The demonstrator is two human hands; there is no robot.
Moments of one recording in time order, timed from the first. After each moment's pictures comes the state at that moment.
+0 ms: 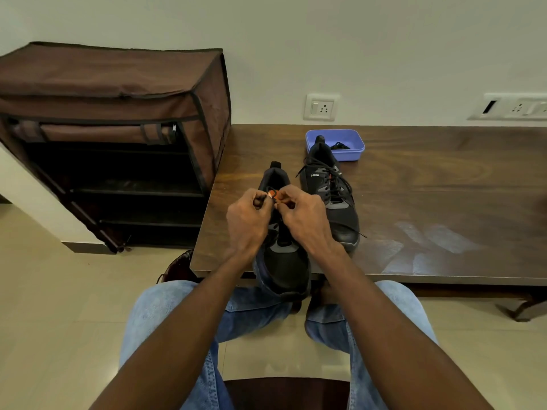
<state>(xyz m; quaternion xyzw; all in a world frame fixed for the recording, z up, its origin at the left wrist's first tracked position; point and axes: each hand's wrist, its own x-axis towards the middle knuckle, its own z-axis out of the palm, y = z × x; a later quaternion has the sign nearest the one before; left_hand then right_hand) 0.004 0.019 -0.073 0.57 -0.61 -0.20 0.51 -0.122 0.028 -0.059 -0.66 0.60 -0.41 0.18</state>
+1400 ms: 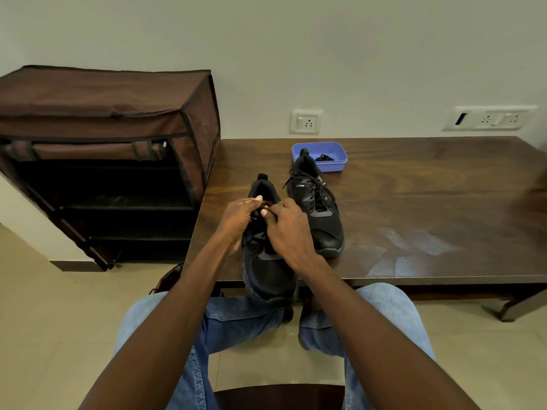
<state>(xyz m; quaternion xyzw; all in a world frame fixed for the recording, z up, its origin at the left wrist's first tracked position) -0.001 0.005 -0.041 0.52 -0.44 -0.58 0.45 -0.113 0.045 -0.050 -0.67 0.65 -0.34 0.11</state>
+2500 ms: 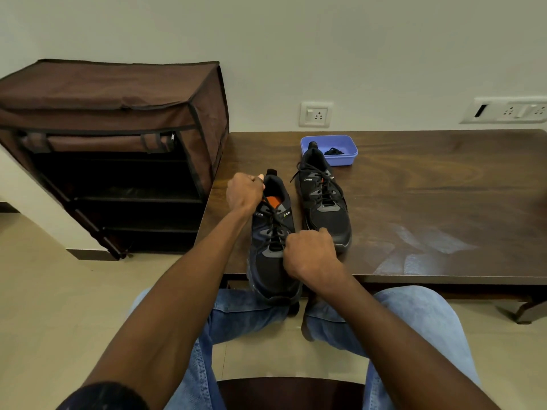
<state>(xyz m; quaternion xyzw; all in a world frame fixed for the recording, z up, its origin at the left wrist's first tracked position) -0.011 -0.054 -0.045 0.70 -0.56 -0.25 0.37 -0.121 0.098 -0.009 -0.74 0.66 0.11 0.07</state>
